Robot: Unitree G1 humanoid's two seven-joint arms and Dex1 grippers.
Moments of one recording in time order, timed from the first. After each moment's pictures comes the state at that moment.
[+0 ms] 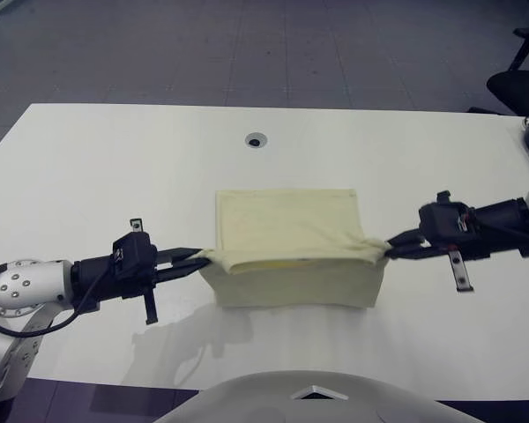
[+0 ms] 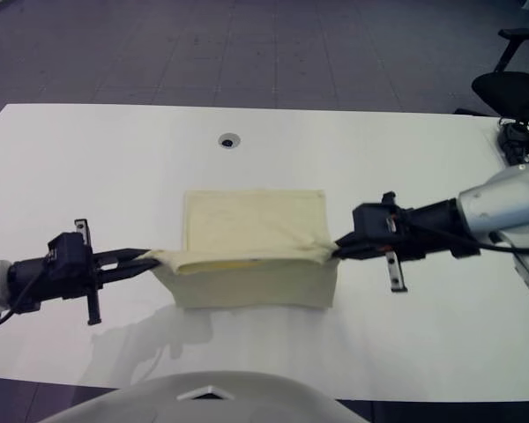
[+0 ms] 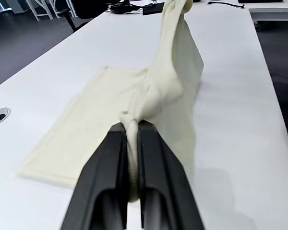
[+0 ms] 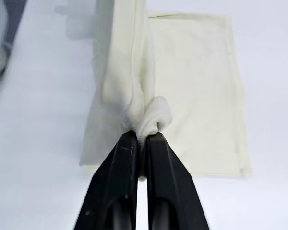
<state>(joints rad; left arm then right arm) 0.25 0.91 0.19 -0.56 -0.61 0.27 -0.99 -0.30 -1.23 0.06 -0.51 0.47 0.61 1.28</state>
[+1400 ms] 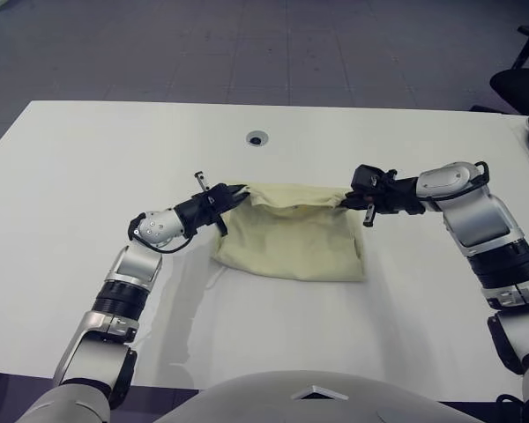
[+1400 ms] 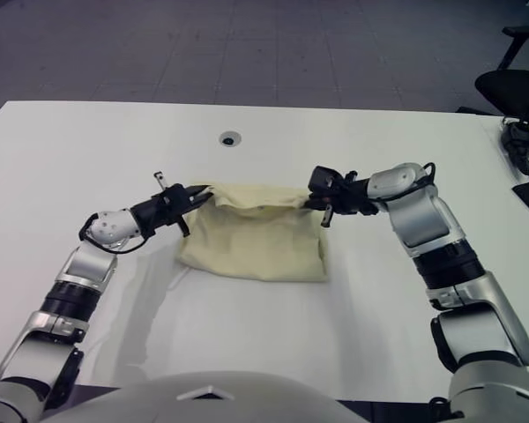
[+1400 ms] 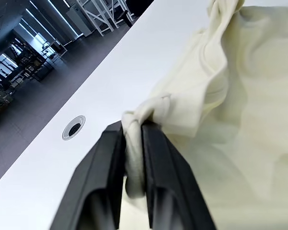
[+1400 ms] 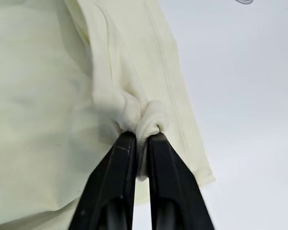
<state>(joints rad) -0.34 0.44 -0.21 0.32 0.06 -0.29 -0.66 -0.55 -0.72 0.35 0.10 -0.01 0.52 1.02</state>
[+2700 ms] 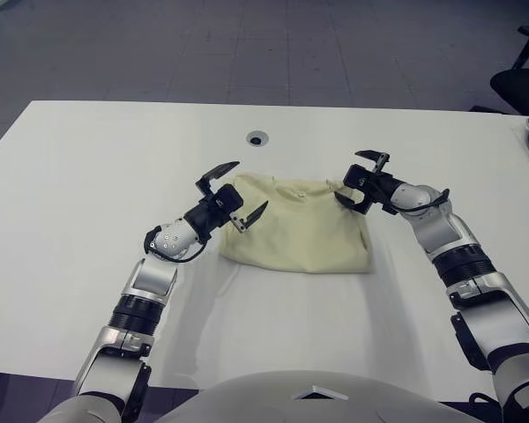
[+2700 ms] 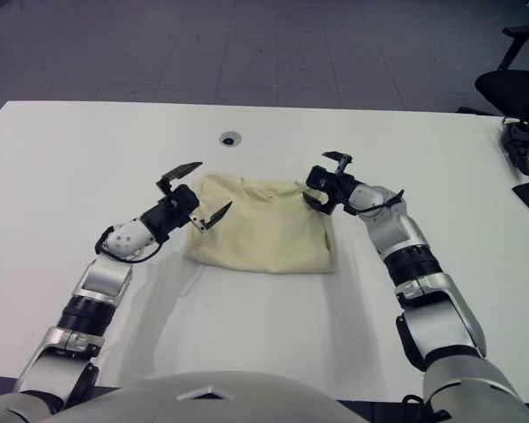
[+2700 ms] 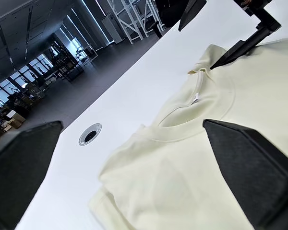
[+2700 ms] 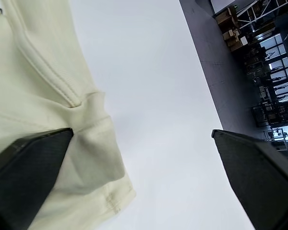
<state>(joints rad) -0.22 0.36 -0.20 0.15 0.11 -0.25 -0.51 -0.57 -0.55 0.31 0.57 -0.29 -0.05 0.49</state>
